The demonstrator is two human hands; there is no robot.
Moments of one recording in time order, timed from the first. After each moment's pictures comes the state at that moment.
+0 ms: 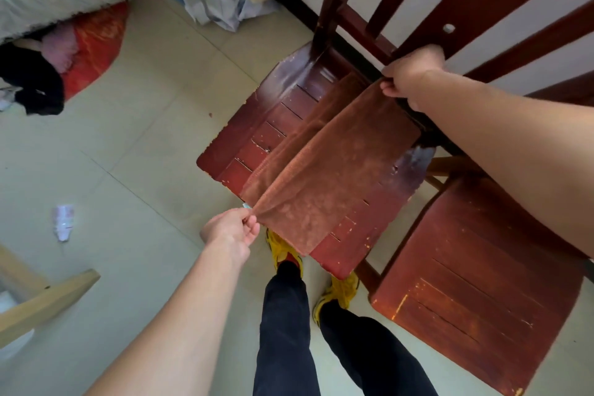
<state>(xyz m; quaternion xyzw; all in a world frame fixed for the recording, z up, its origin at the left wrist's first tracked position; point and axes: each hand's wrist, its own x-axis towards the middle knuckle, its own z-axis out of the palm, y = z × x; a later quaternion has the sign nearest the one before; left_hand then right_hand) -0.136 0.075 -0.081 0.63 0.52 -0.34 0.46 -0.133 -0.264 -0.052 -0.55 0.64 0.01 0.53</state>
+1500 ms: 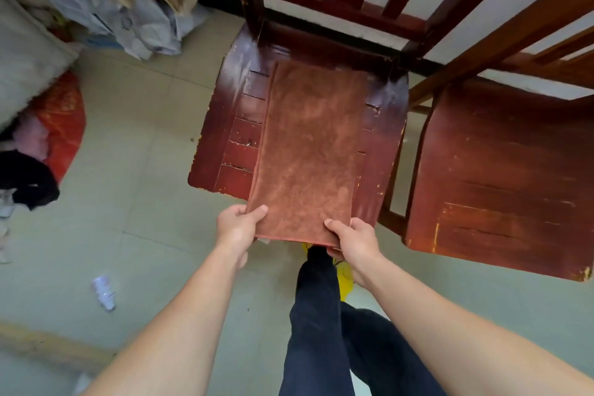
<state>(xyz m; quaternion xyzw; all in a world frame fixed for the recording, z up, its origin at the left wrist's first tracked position) -0.132 0.109 -0.110 0.80 0.11 -0.51 0.31 -0.316 0.039 -0.104 -0.26 0.73 -0.01 0.63</state>
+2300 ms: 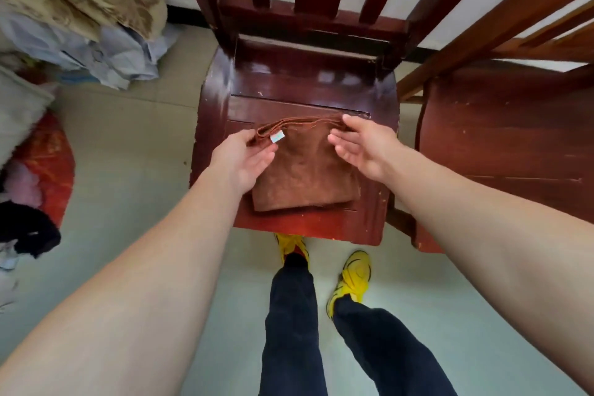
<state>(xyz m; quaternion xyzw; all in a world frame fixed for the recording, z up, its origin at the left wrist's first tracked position) -0.067 -0.055 -0.088 0.66 0.21 -0.58 0.43 -0.253 -0.136 -0.091 -0.13 0.68 -0.17 0.70</state>
